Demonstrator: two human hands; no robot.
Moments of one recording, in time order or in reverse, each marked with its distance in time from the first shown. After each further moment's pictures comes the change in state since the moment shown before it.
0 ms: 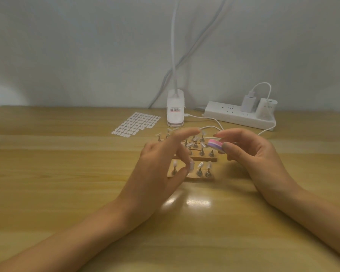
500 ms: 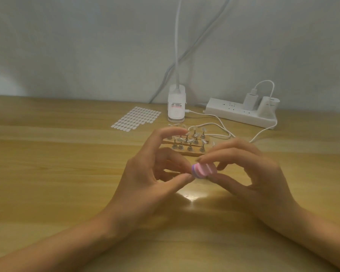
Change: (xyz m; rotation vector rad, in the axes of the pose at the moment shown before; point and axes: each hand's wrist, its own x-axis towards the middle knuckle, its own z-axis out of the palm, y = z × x) left_hand -0.019 0.006 -0.006 -0.597 -0.033 -0.341; right_hand -0.028 -0.019 0.018 -0.391 -0.174 -0.524
